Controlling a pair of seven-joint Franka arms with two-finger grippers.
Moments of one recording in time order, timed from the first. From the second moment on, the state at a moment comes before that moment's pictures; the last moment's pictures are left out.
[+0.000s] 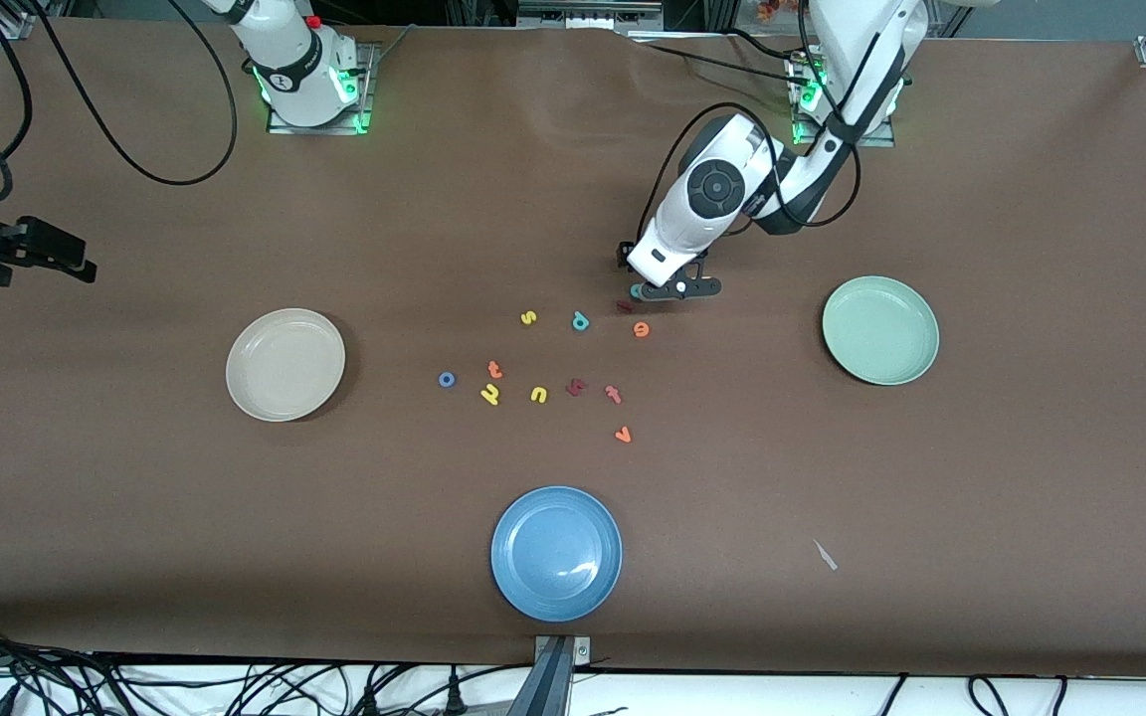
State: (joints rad) left arm -0.38 0.42 -0.36 -2.19 -0.15 2.52 -0.71; right arm 0.03 0.12 -0.09 -1.52 0.04 1.60 -0.12
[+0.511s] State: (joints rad) left arm -0.38 0.48 -0.35 -2.15 -0.12 2.54 -0.75; right arm 0.15 0.18 -0.09 -1.53 0.04 1.59 -0.11
